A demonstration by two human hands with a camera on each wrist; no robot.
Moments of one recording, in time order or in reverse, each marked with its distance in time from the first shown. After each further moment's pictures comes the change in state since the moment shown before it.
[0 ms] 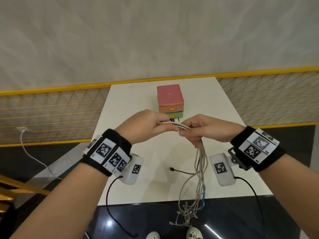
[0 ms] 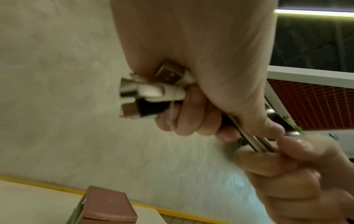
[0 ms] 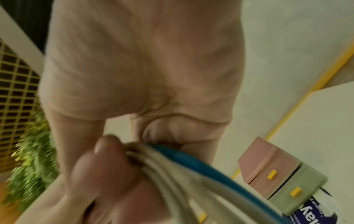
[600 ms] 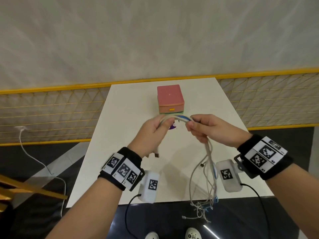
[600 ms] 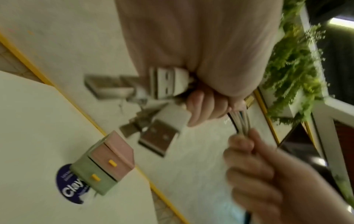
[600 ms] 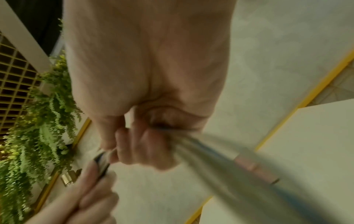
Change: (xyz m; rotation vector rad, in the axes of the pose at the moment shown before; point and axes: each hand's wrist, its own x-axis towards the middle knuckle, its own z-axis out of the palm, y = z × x) left_hand -0.008 -0.001 0.048 -0.616 0.283 -0.242; right_hand -0.006 0.017 0.000 0.083 0.211 -0.079
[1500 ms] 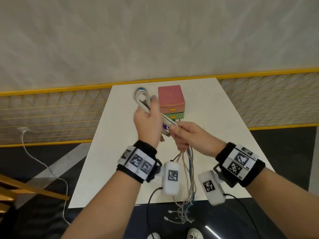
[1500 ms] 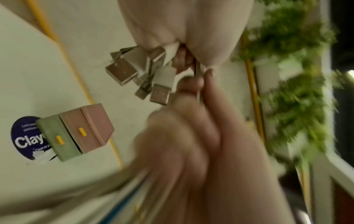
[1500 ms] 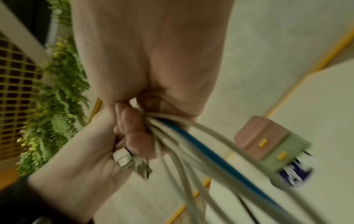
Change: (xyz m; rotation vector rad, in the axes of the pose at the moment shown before) left_hand 0.025 0.025 0.020 -0.267 0.702 -0.073; right_hand 0.023 0.003 0.051 0.265 0.000 -0.039
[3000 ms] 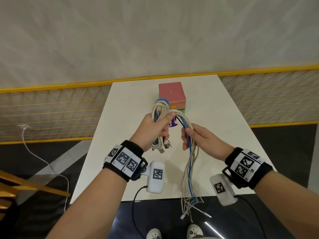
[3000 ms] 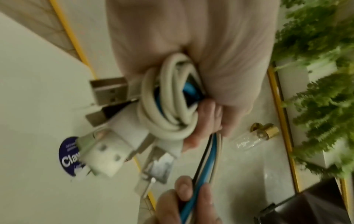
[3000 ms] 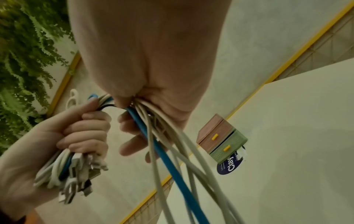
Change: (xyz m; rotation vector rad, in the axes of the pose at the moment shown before) left_hand 0.005 -0.019 -0.027 -0.043 -0.639 -0.282; right_hand -0.015 0.042 -0.025 -0.180 0.105 -0.006
